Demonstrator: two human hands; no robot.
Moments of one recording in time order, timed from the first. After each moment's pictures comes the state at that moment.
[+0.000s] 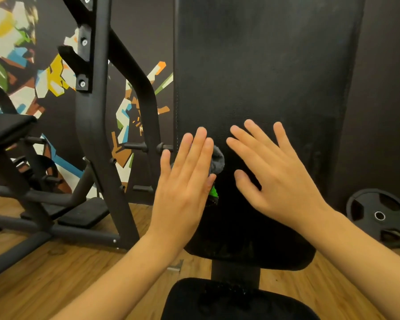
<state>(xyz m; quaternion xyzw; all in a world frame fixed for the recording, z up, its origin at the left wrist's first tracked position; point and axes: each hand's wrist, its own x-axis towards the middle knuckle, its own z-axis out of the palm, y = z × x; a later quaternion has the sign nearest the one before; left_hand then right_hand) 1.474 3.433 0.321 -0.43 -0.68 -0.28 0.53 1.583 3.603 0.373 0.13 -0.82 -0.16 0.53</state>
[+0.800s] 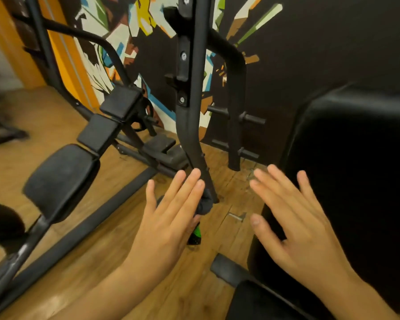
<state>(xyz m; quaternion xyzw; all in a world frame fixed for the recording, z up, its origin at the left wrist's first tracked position) 1.485 3.237 0.582 -0.32 -0.88 -0.14 0.32 1.532 3.490 0.622 0.22 -0.91 0.17 0.32</state>
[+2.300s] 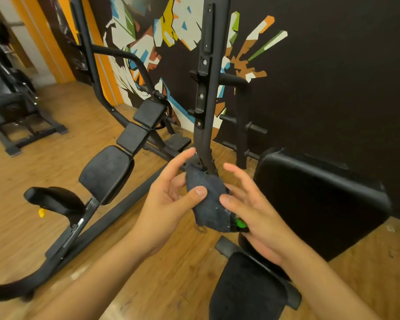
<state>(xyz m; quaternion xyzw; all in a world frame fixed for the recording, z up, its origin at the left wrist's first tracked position) 1.635 3.242 0.878 -0.15 -0.63 -0.76 -0.02 1.639 3.431 0.861 0.06 -0.61 0.78 -0.13</state>
